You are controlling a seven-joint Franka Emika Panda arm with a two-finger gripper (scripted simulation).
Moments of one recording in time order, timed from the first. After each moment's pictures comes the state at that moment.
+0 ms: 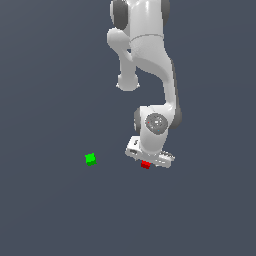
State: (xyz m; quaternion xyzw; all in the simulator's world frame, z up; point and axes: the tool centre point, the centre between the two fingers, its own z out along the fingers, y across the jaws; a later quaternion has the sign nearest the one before) arm 0.045 0.087 0.023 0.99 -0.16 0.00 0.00
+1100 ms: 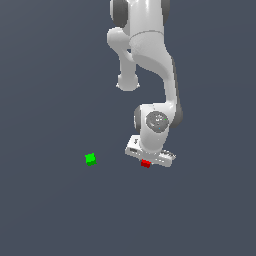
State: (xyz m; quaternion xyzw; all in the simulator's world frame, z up) arm 0.045 0.087 0.033 0.99 -0.16 0.00 0.00
